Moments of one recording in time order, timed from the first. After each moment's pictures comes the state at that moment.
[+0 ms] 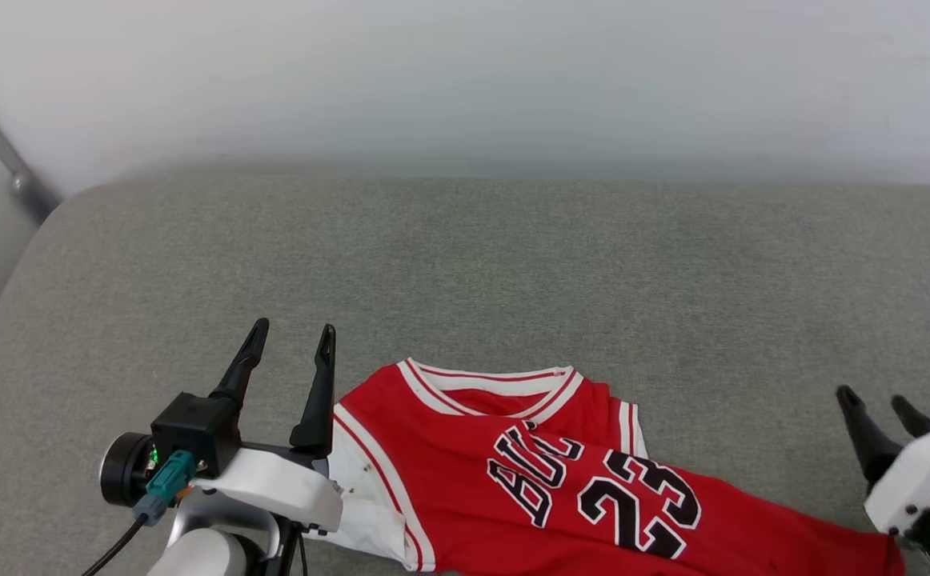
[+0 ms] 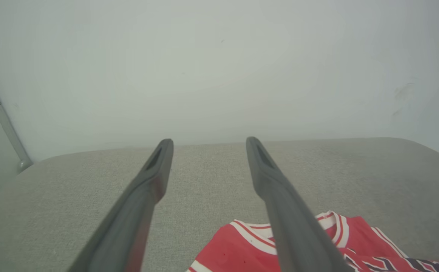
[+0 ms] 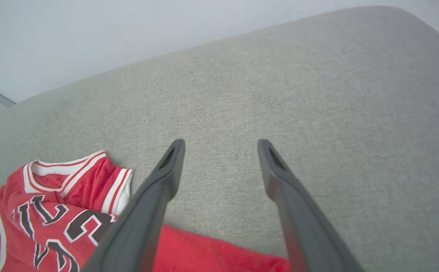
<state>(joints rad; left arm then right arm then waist) -0.17 0.42 -0.47 -0.03 -0.52 0.27 -0.19 -0.01 -0.11 -0.28 -0.03 0.37 0.13 0.47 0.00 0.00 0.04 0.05</state>
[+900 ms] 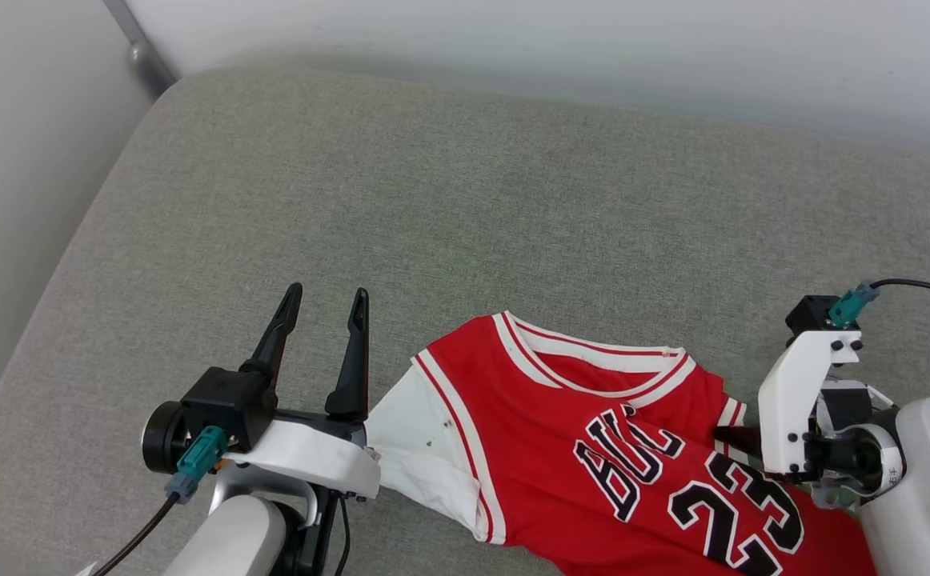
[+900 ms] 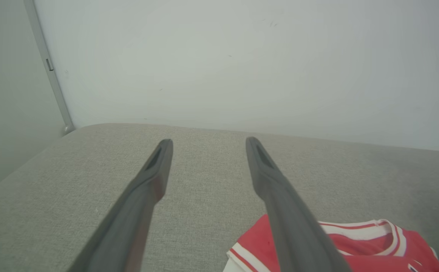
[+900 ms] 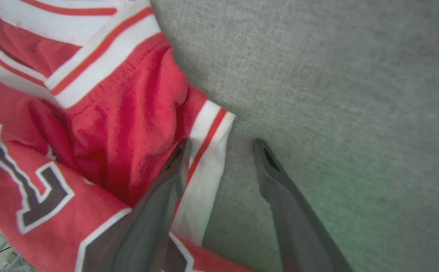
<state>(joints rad) -0.25 0.32 -0.48 0.04 -0.51 0.23 -0.26 -0.41 -0.20 0.07 0.44 0.46 0.13 1.01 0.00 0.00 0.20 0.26</state>
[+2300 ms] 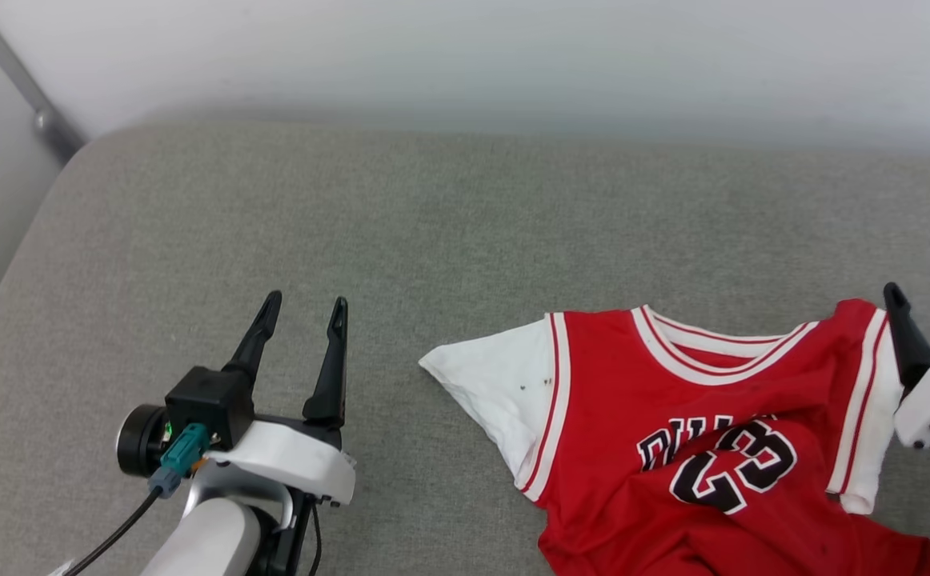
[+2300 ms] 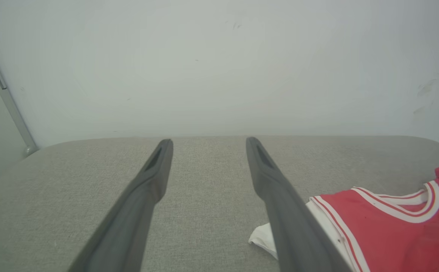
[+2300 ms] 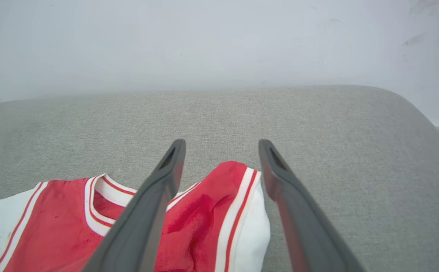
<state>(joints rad) -0.25 0.35 -0.45 0.06 -0.49 0.21 -0.23 -0.30 -0.26 -0.20 0.24 0.30 0.13 0.28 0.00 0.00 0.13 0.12</state>
